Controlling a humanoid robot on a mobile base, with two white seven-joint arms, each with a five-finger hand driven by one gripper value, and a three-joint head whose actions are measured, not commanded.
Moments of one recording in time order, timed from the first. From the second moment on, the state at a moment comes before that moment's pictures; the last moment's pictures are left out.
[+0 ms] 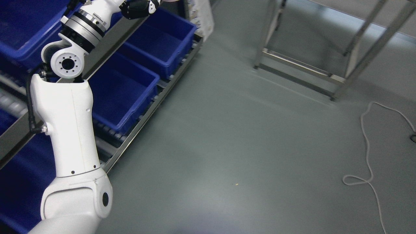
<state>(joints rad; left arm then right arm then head) -0.81 0.00 0.23 -1.41 -0.75 -0.48 -0.61 0.05 0.00 0.00 -0.05 0.00 -0.19 0.00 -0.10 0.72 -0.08</state>
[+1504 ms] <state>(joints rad) -0.92 0.00 0.12 -1.33 -0.83 -0.29 -0.60 0.05 0.00 0.00 -0.05 0.00 -0.19 0.01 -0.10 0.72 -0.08</state>
